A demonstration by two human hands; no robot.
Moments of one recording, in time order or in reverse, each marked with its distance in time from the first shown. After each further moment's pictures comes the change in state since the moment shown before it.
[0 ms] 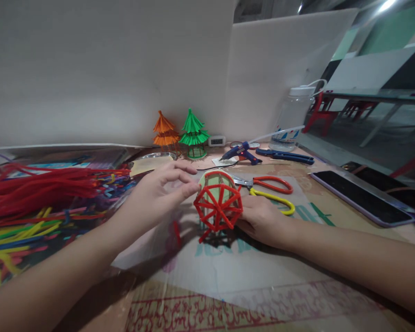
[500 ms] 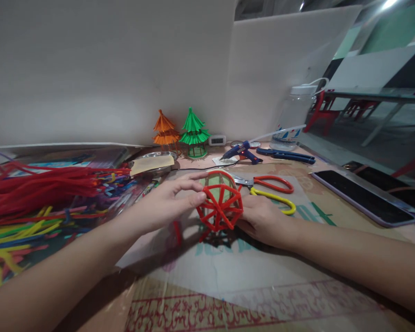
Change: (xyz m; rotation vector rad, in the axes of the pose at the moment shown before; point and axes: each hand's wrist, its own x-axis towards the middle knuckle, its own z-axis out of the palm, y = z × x) left_hand 0.004 0.000 0.011 -0.310 -0.331 -0.196; right_hand 0.000 0.001 0.002 0.061 0.000 0.001
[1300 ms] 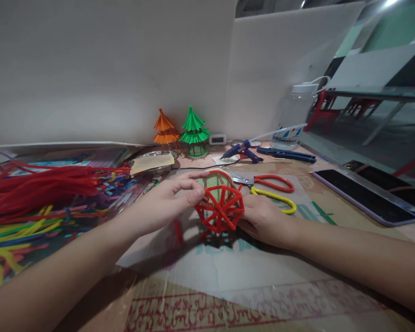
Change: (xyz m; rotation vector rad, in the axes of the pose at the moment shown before) left_hand -0.003 -0.003 -0.003 -0.005 -0.015 0.026; right_hand -0.001 0.001 0.000 0.004 -0.039 0.004
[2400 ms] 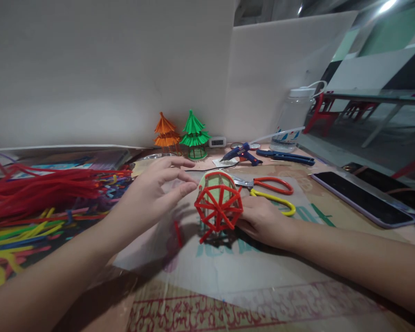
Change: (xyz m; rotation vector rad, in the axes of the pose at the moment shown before) left_hand -0.009 0.012 -0.013 0.428 0.334 0.212; right_hand 0.000 0.000 -0.001 0.004 -0.004 0.042
